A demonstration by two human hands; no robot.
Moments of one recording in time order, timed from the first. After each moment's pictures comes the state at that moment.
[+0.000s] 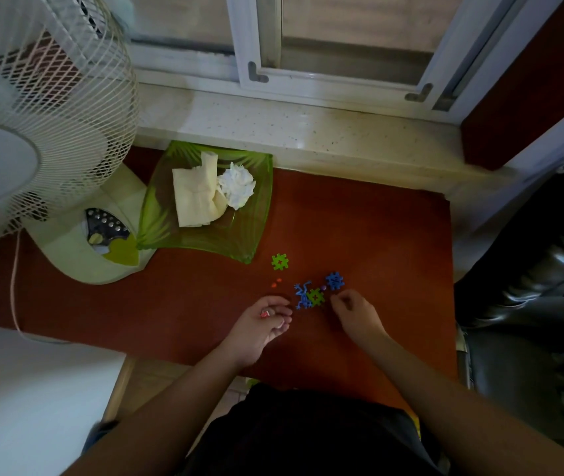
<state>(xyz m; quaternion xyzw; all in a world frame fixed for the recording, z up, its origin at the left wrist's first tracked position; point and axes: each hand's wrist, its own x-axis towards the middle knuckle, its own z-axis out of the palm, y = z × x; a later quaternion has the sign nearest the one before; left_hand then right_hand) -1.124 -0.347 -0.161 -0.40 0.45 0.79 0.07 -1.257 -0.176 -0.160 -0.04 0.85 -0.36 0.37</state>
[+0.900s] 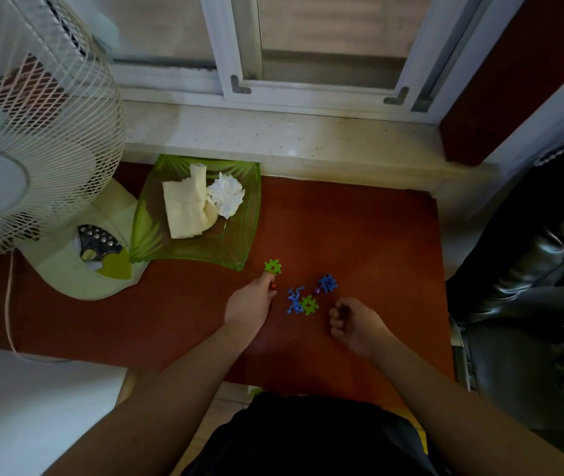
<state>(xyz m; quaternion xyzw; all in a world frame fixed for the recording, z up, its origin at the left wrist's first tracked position) -1.165 -0.377 -0.171 -0.22 0.95 0.24 0.05 -1.257 -0.168 -0.159 0.28 0.50 -0.66 0.49</state>
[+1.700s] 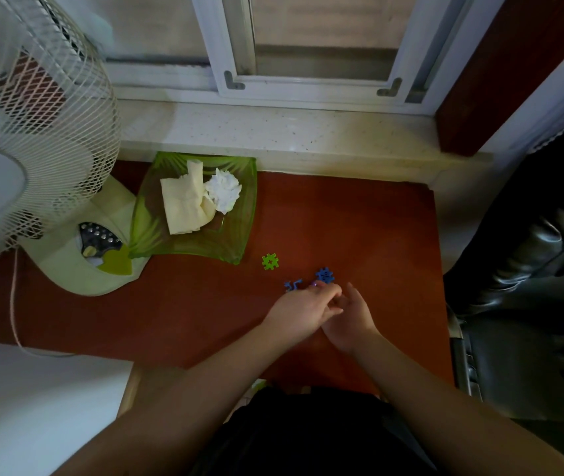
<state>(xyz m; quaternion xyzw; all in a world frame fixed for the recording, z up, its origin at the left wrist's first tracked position) -1.187 -0.296 -0.117 0.01 0.96 0.27 0.07 -1.241 -0.183 -0.156 0.30 0.31 -0.78 0.46</state>
